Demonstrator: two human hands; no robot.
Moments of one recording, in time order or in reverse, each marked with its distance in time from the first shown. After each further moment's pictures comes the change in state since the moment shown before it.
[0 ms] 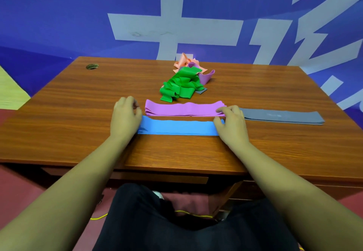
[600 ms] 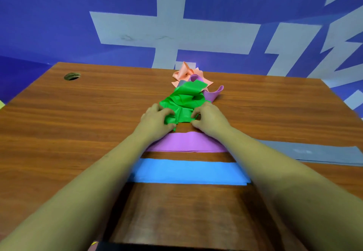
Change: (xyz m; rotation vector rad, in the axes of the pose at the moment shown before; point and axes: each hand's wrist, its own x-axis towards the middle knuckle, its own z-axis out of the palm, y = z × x) left_hand 0.107 0.026 0.117 0.029 -0.511 0.081; right_hand 0.160 -0.029 0.084 -0.204 -0.417 -0.152
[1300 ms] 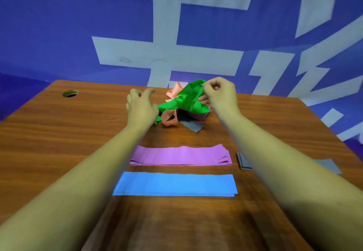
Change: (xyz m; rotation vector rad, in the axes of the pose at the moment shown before) left_hand 0.026 0.038 -0.065 -0.108 0.449 -0.174; right_hand 0.004 -0.031 -0.109 0.905 0.491 0.148
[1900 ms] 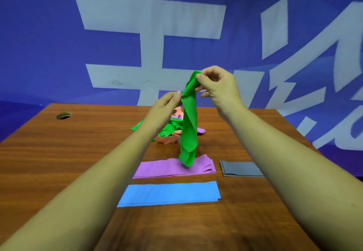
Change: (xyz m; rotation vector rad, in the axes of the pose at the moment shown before) left_hand -0.027 0.106 -0.036 -0.797 -0.423 0.160; right_hand -0.017 -0.090 -0.059 0.113 -0.061 -0.191
